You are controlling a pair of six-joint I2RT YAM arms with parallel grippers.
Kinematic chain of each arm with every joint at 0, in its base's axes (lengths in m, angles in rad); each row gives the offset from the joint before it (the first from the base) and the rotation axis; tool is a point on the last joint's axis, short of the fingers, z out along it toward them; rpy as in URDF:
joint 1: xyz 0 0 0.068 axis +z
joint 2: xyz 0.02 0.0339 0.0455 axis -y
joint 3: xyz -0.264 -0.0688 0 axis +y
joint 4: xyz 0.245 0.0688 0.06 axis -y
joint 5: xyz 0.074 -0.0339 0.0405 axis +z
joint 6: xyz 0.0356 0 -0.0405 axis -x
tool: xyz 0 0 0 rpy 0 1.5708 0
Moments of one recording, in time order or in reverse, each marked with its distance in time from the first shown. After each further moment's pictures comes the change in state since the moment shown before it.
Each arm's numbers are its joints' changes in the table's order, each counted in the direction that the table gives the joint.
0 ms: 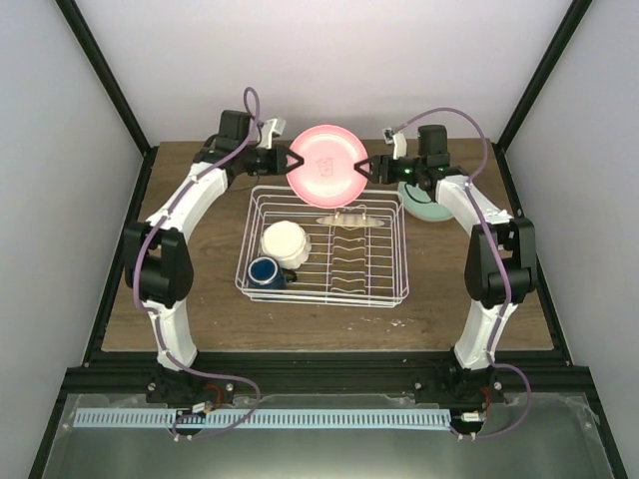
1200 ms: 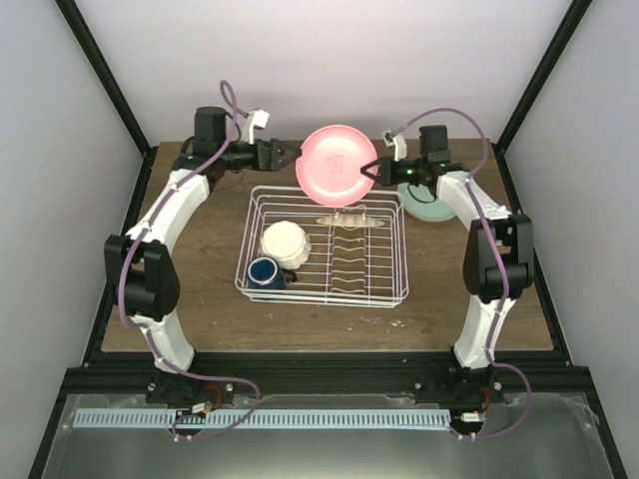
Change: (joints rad) left arm 0.052 0.105 0.128 0.200 -0.241 0.001; right arm -0.009 -0.063 -0.056 -0.086 0.173 0.060
